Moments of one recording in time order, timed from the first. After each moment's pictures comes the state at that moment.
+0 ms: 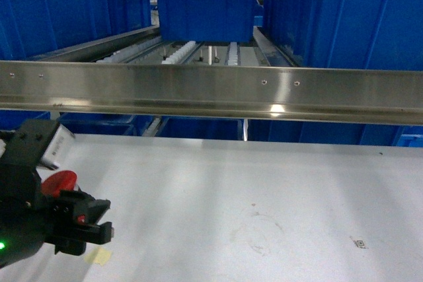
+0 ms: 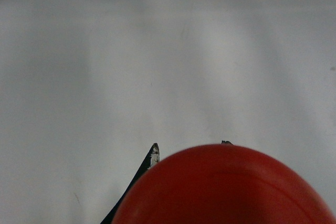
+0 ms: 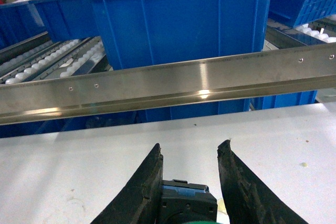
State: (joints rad) left arm -0.15 1.87 0.43 0.84 0.12 -0.05; right arm -0.28 0.65 0.29 0.21 -0.25 0.14
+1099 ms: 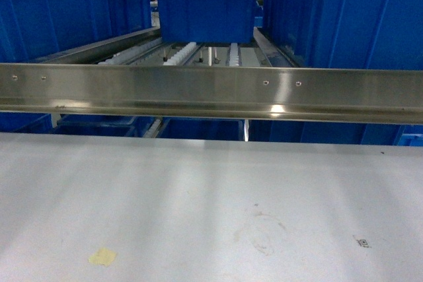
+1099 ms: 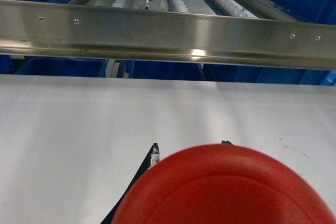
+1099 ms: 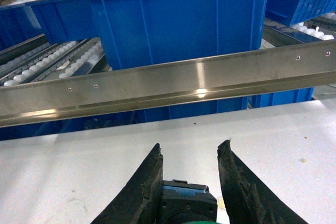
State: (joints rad) left arm -0.11 0.68 0.20 0.20 0.00 -0.12; right arm -0.28 0.65 0.29 0.21 -0.24 0.14
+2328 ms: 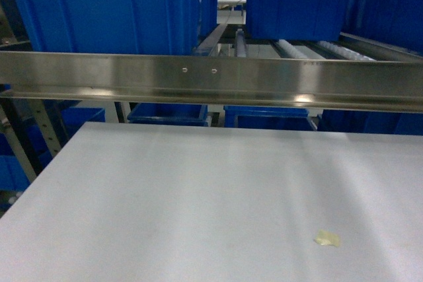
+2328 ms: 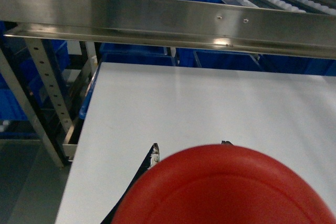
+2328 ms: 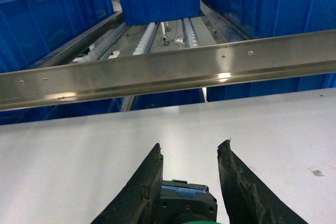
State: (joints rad) left arm -0.11 0.68 0.20 0.20 0.00 -0.12; right arm -0.28 0.66 0.29 0.21 -0.24 0.14
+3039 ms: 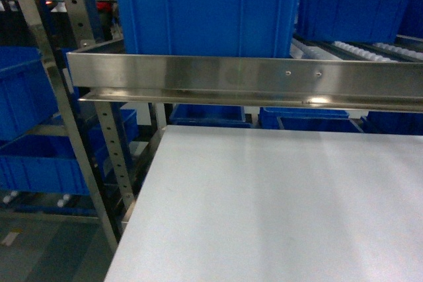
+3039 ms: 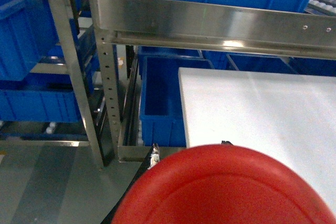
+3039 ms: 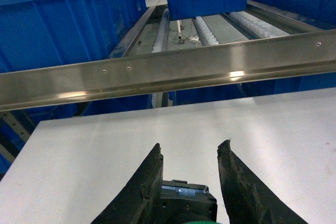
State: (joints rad) left arm -0.11 0.68 0.20 0.20 0.00 -0.12; right arm -0.28 0.66 0.29 0.20 -0.24 0.14
